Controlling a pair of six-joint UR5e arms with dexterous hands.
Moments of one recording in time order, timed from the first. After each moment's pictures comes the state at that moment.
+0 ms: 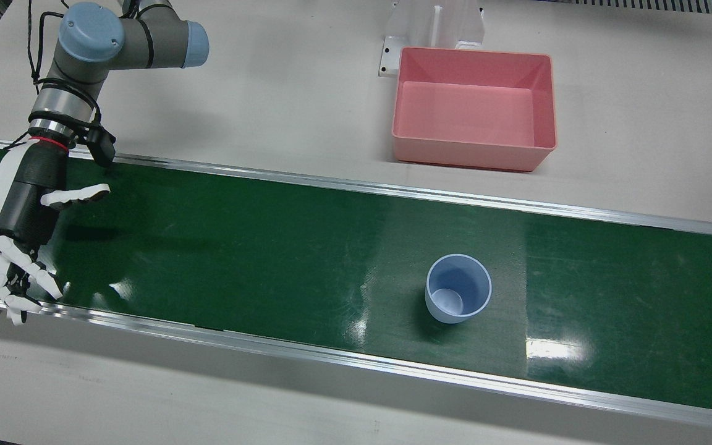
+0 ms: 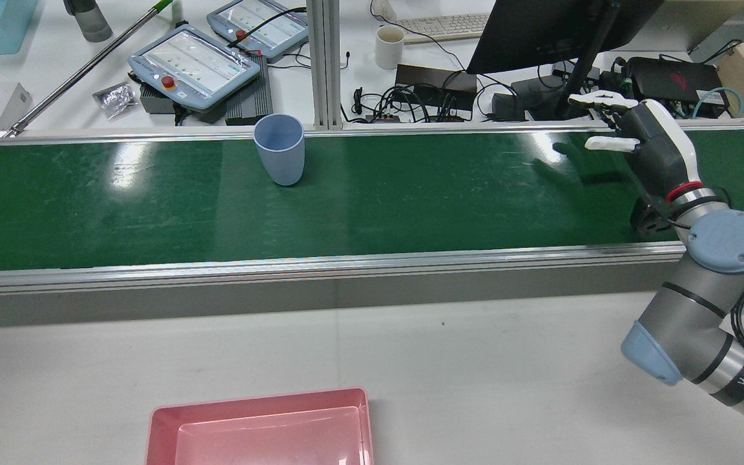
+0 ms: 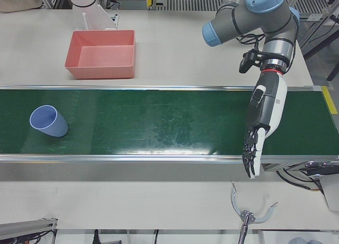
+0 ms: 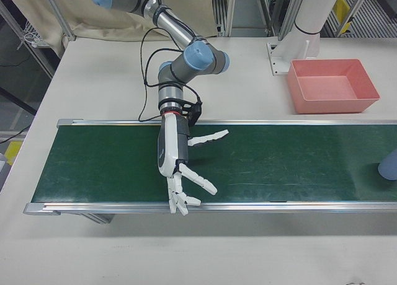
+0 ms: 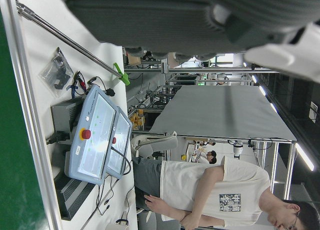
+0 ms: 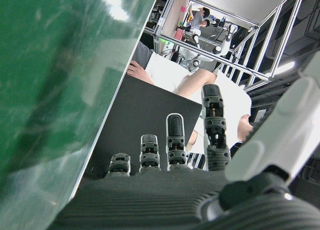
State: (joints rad) left arm -1.41 -1.78 -1.72 0.31 1.79 0.00; right arm 0.91 -1.36 1.76 -3.48 -0.97 -0.39
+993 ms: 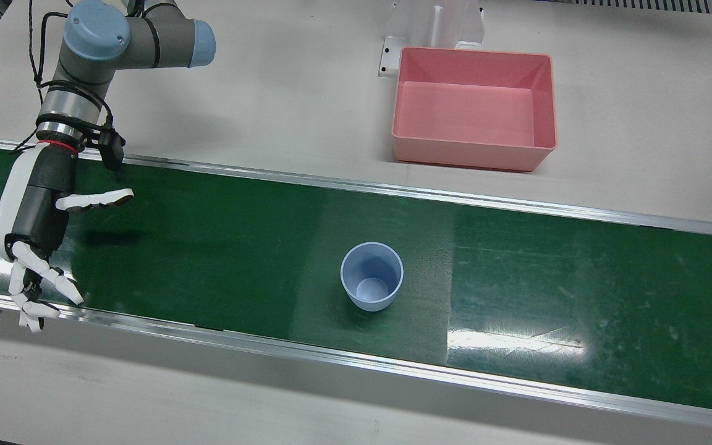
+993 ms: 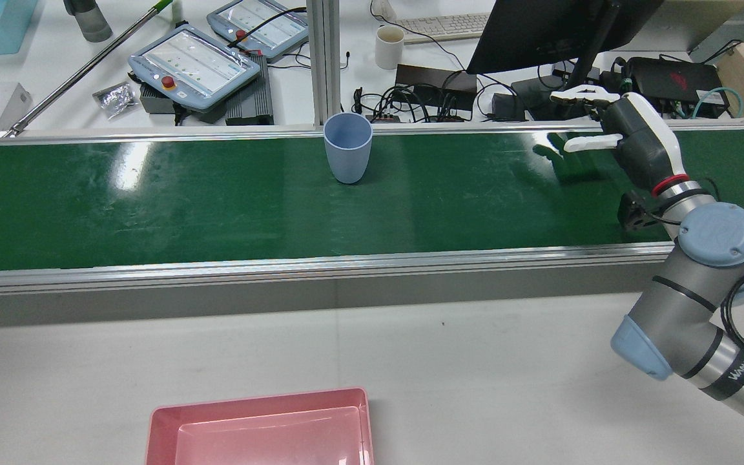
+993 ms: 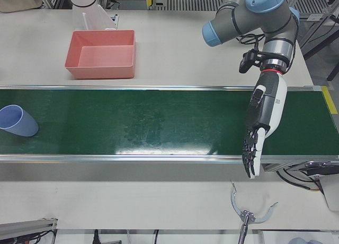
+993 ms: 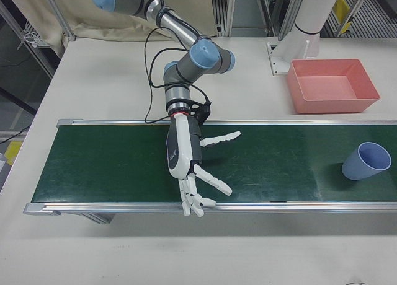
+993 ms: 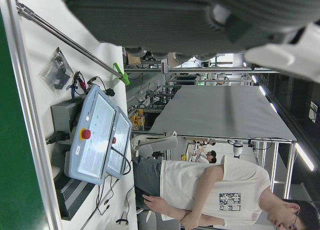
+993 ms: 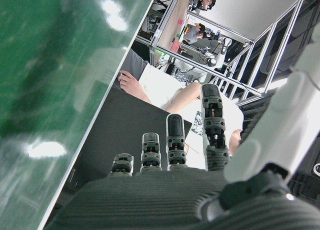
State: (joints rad) left arm -1.41 -1.78 -1.72 0.31 1.79 0.00; right arm 0.91 -1.33 1.77 -3.48 -0.99 -0.46
